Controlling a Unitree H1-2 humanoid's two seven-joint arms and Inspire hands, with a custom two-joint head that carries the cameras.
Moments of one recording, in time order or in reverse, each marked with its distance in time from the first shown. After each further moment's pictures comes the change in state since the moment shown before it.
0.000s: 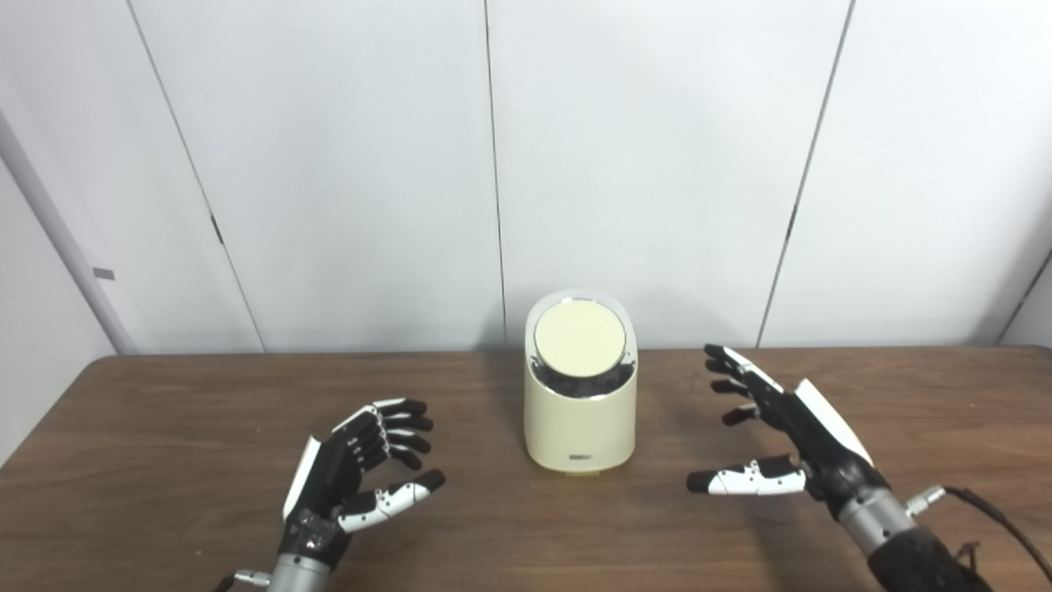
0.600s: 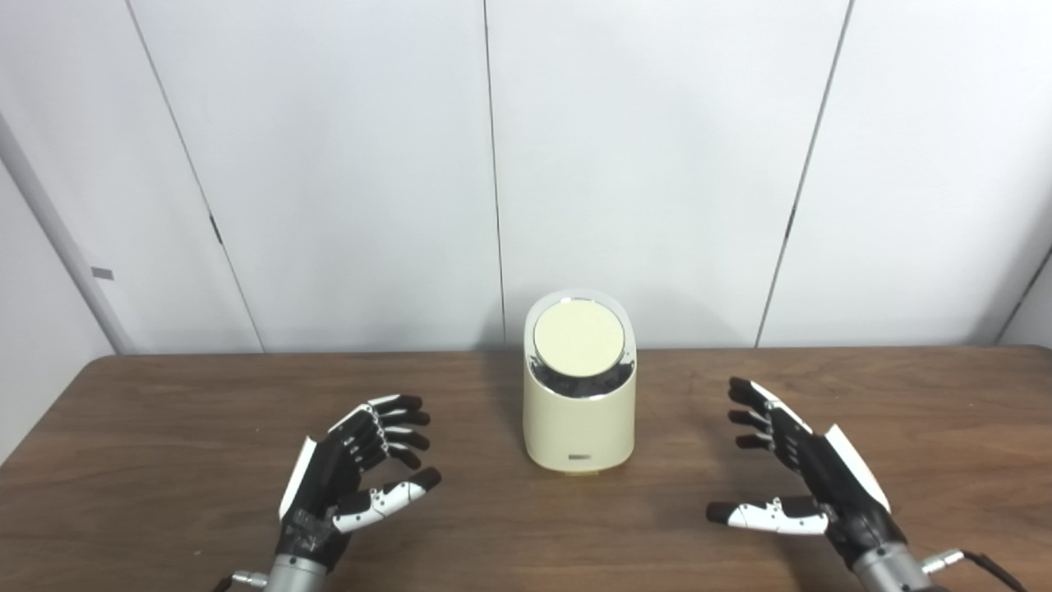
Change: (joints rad) left arm 0.004 0.003 0.001 -0.003 -0.047 -0.001 -0.031; right arm 0.095 0.021 -0.025 0.074 0.162 -0.135 -0.075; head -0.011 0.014
